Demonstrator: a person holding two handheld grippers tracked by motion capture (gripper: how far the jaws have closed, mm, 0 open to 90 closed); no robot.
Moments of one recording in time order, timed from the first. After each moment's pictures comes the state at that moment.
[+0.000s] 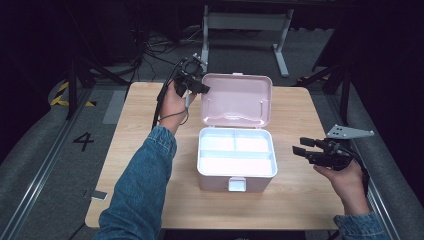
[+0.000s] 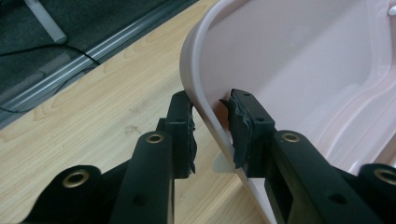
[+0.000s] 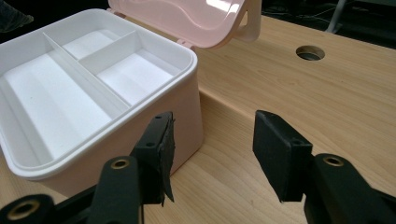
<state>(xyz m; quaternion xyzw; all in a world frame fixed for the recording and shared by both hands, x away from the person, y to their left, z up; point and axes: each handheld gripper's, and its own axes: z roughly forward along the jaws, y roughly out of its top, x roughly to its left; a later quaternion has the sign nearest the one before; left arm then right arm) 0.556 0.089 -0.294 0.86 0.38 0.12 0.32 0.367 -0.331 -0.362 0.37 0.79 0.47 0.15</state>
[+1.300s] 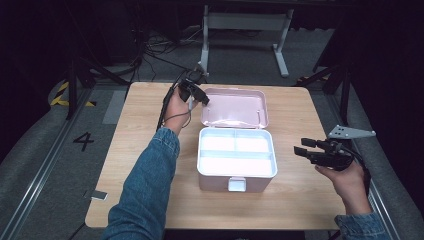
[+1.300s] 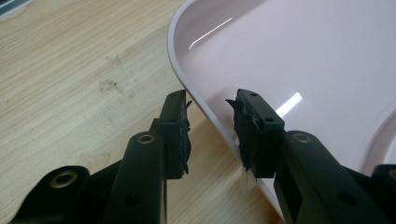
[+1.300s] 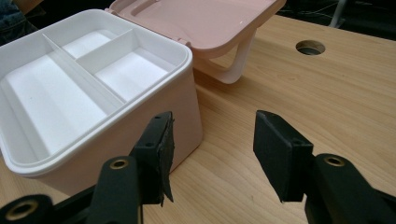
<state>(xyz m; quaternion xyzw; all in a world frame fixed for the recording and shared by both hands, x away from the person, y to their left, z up) 0.591 0.083 -0.348 0.87 0.43 0.03 0.24 0.368 -0.338 -0.366 0.38 0.79 0.47 0.14</state>
